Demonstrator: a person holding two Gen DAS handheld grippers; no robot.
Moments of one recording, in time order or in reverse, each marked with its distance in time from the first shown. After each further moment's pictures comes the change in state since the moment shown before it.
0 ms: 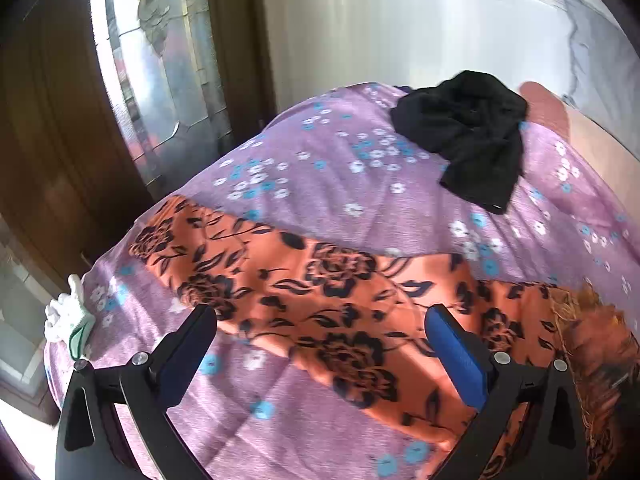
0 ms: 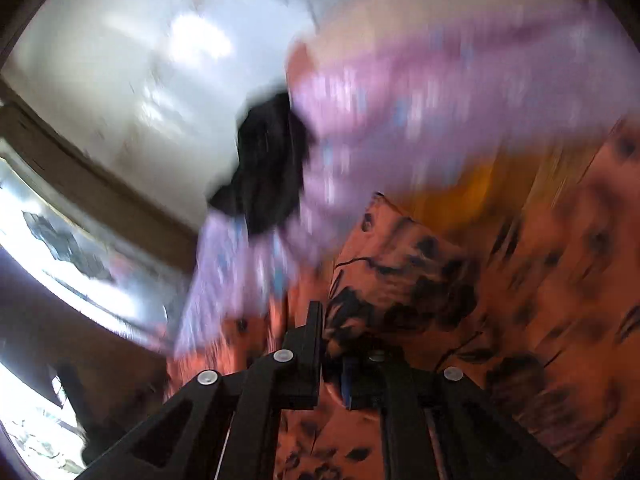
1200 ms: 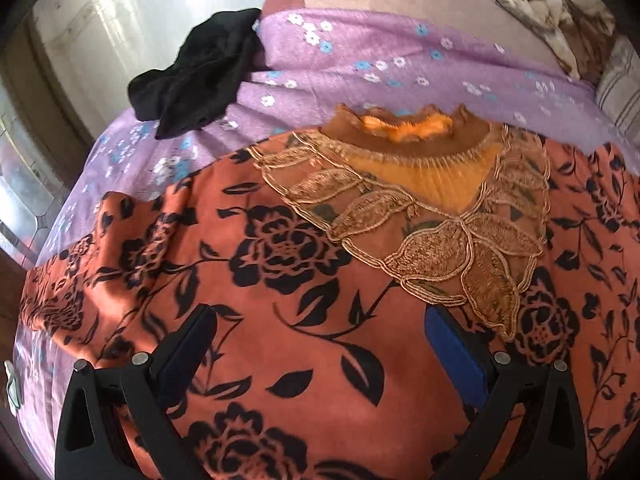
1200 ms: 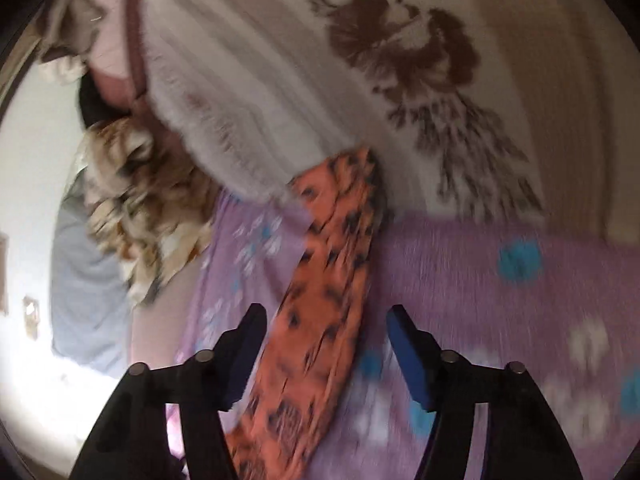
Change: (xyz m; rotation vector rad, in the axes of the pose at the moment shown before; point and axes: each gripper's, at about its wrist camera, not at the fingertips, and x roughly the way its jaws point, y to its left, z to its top) left arm -0.032 -0.249 -0.134 0.552 0.092 -0.265; right arm -0.409 -0.454 0.072 0.782 -0.677 -0.359
